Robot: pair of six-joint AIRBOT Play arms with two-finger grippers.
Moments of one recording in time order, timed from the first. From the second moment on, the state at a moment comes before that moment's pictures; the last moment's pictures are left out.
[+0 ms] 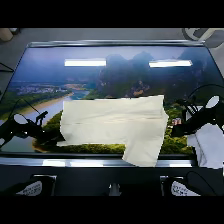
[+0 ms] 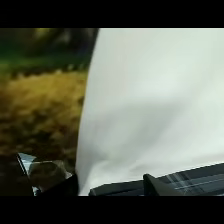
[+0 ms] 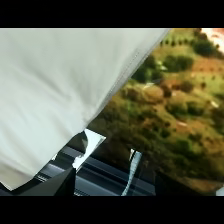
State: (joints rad) left arm 0.19 -1.24 0.65 1.13 -1.22 -1.40; right arm -0.32 -1.32 0.99 -1.34 1.49 0.90
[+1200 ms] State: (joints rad) left arm 0.15 -1.13 0.70 1.11 -1.16 -1.34; right arm -0.32 -1.11 0.61 -0.98 1.20 0.78
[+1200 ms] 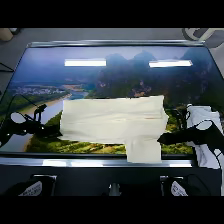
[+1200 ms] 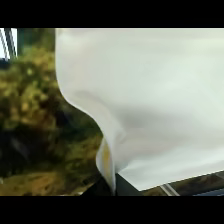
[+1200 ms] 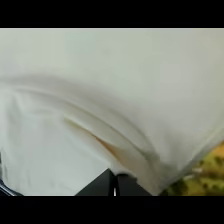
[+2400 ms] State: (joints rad) left arm 0.15 -1.74 1.38 0.97 -1.20 -1.55; right arm -0.22 -1.67 1.27 -0.89 0.86 0.85
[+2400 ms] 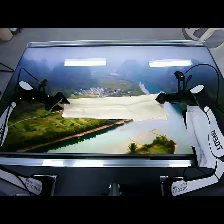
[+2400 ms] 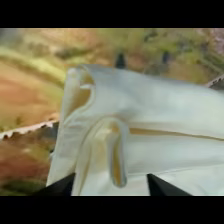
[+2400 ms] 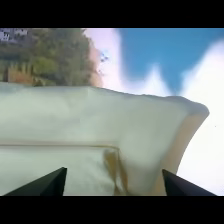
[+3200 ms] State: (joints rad) left arm 0.01 -1.48 1.43 0.98 -1.23 -1.49; right arm -0.23 -1.77 1.31 -0.96 1.16 0.86
